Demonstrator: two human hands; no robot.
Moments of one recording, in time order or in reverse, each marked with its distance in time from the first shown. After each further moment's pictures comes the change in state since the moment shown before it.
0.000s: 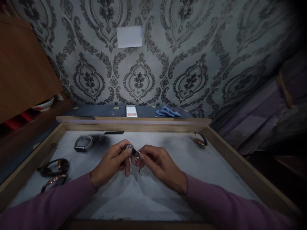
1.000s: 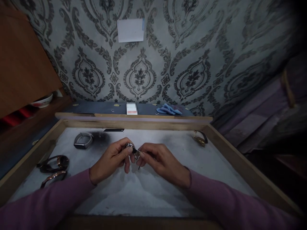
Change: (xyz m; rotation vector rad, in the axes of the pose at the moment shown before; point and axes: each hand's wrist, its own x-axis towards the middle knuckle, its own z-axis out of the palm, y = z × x) left_hand -0.002 0.005 -0.002 0.160 -0.045 0.021; right_hand 0.002 0.000 -0.008 -0.046 -0.115 -0.001
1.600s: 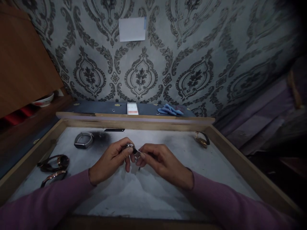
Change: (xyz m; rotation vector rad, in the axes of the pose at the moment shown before) left_hand 0.001 0.006 0.001 0.035 0.020 0.075; right_hand 0.001 0.001 -0.001 0.038 -0.011 0.020
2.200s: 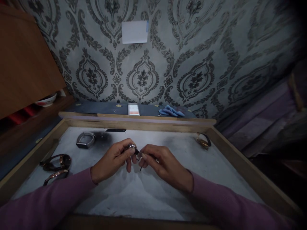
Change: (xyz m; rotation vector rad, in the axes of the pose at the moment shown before) left_hand 0.001 -0.003 -0.004 0.028 -0.040 -0.016; right_hand -0.002 0.001 0.001 -0.181 0.014 -0.075
